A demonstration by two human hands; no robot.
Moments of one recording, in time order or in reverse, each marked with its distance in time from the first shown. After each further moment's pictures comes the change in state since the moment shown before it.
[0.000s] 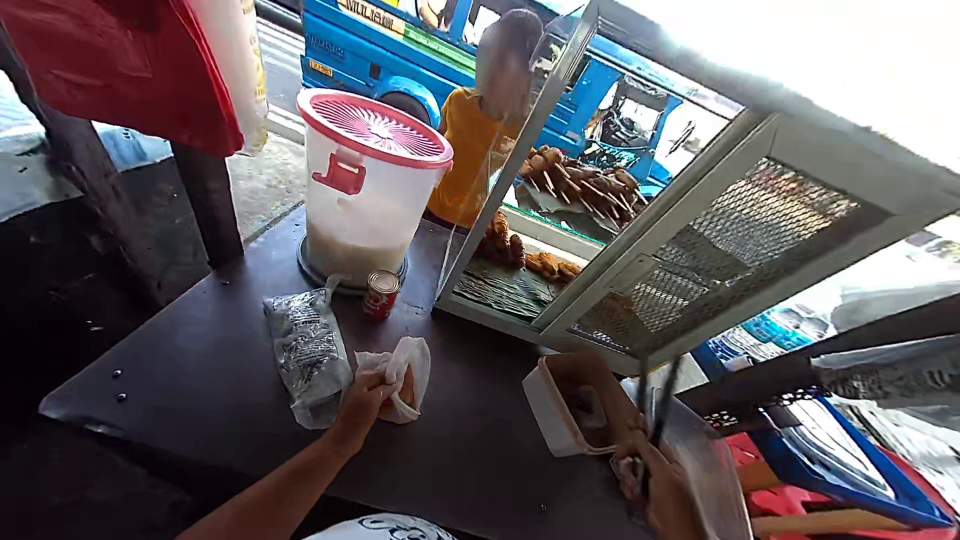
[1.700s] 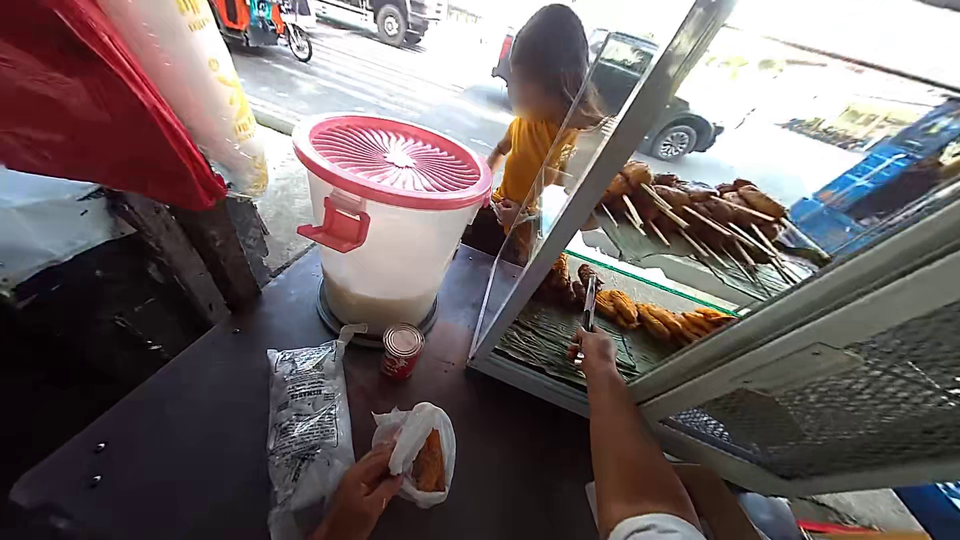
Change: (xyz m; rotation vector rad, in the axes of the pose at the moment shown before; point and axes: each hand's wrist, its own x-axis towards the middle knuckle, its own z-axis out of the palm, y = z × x) left_hand 0.050 -0.052 -0.020 0.224 0.049 0.447; right_hand 0.356 -0.036 0.254 -0.070 -0.015 0.154
